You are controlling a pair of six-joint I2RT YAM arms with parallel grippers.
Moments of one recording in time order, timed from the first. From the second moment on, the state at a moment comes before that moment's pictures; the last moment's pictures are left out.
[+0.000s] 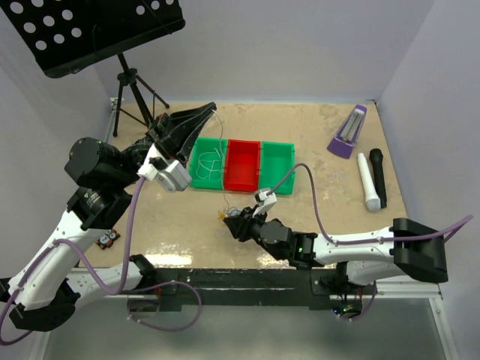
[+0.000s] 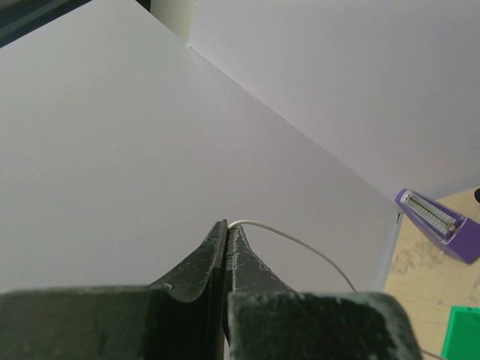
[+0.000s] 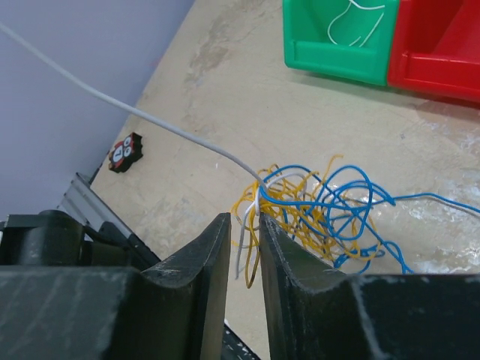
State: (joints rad) left arm -0.75 0.96 1.39 0.04 0.42 0.83; right arm 1.34 1.27 0.51 0.52 0.58 0.75
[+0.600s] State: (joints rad) left arm -0.75 0.96 1.39 0.04 0.42 0.83; right arm 1.34 1.22 0.48 0.54 0.55 0.77
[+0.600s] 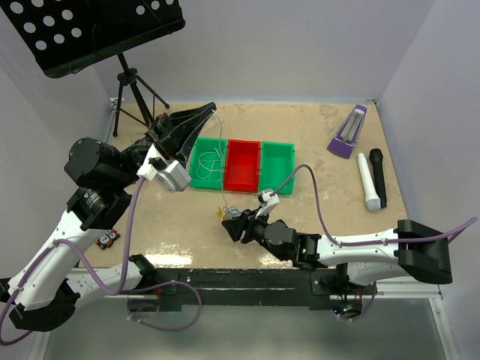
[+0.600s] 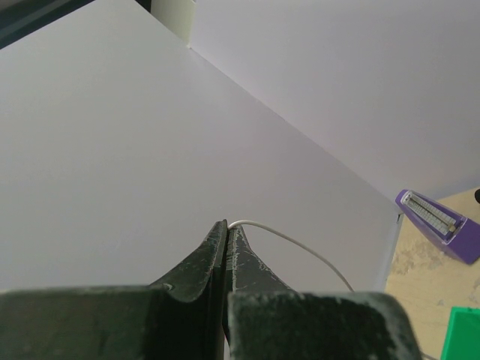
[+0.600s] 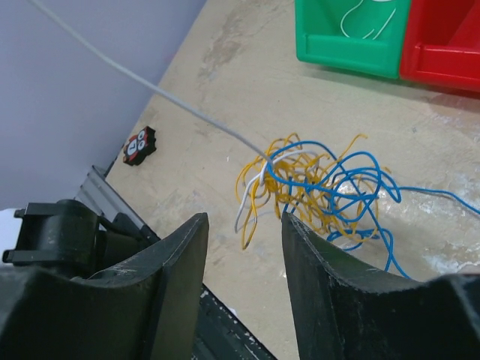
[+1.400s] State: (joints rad) left arm -0.75 0.96 1.39 0.04 0.42 0.83; right arm 1.33 1.33 0.50 0.57 0.53 0.76
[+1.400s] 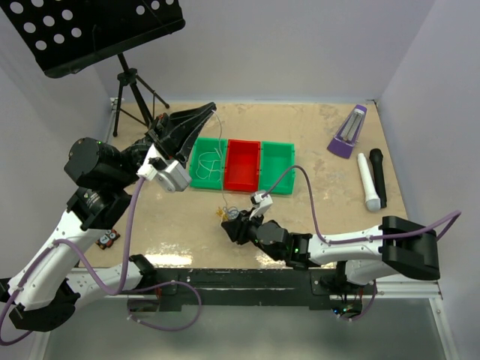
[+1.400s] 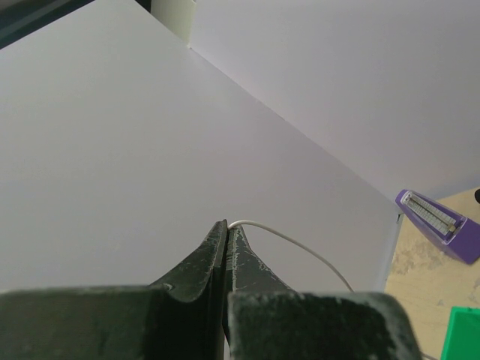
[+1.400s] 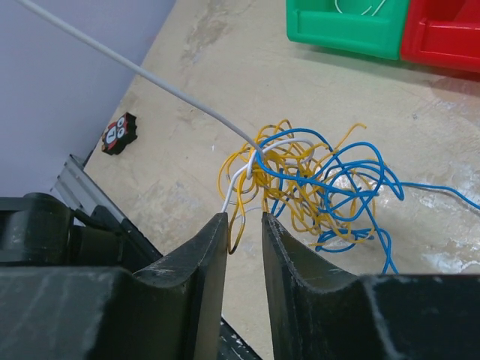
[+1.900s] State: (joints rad) left arm -0.75 0.96 1.39 0.06 0.38 0.86; right arm 1.33 1.32 0.49 0.55 0.55 0.82
